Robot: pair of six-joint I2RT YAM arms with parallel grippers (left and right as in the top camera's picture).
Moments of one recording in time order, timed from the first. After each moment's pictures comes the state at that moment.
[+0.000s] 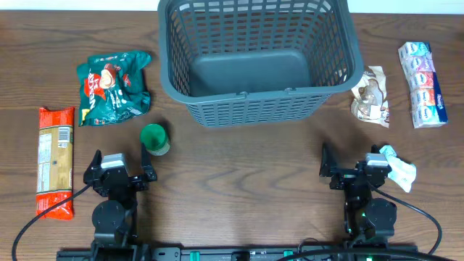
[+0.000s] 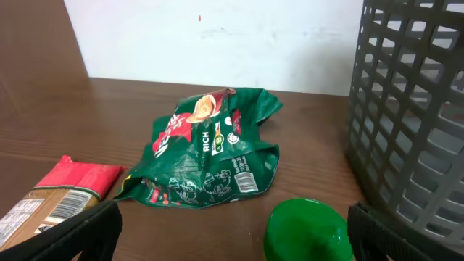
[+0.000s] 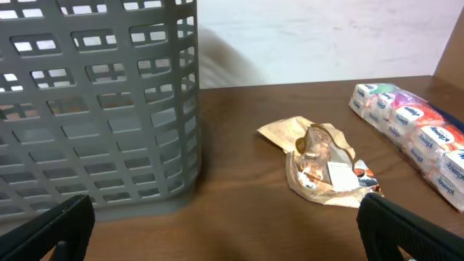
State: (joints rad) left arm -0.08 0.04 0.03 -0.12 -0.22 -0.04; right arm 0.03 0.05 0.01 -0.06 0.06 0.08
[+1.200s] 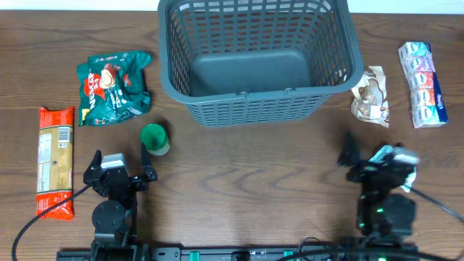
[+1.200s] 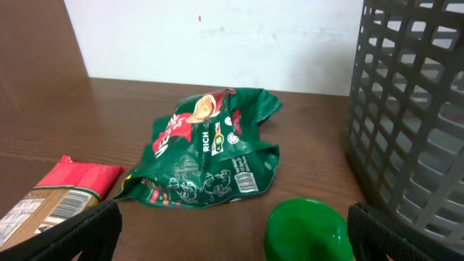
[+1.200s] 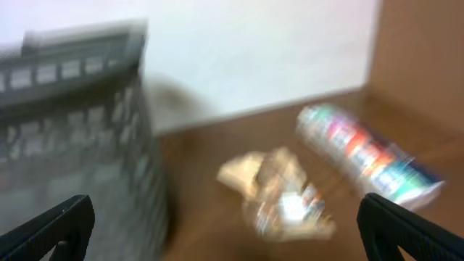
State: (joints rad) left arm -0.08 0.04 0.03 -0.12 -0.22 -0.04; right arm -0.07 0.24 0.27 -0.10 0.15 0.17
